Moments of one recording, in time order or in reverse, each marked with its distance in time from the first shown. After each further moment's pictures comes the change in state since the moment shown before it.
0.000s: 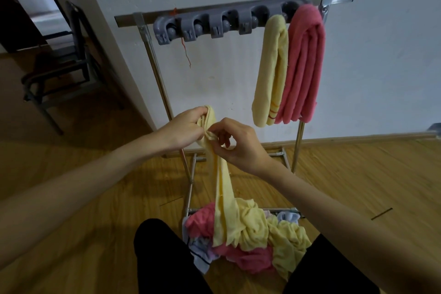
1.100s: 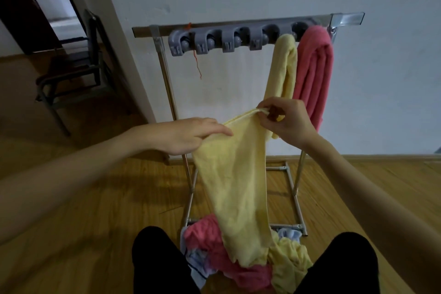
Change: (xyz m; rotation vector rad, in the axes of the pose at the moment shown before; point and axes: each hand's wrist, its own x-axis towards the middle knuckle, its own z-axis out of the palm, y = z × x) left_hand -0.003 0.005 -0.035 0.437 -0.324 0.293; right_hand 0.033 0.032 -0.089 -0.155 0.042 0.166
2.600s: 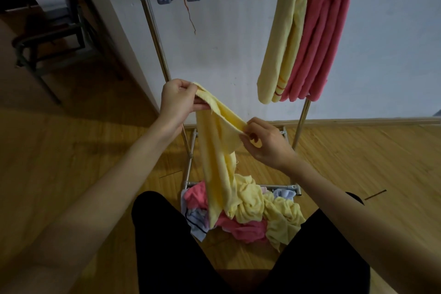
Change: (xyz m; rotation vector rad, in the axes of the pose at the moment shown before) left_hand 0.034 -0.014 0.065 -1.094 0.914 -0.430; right_hand -0.099 0.022 0.081 -0.091 -0.175 -0.089
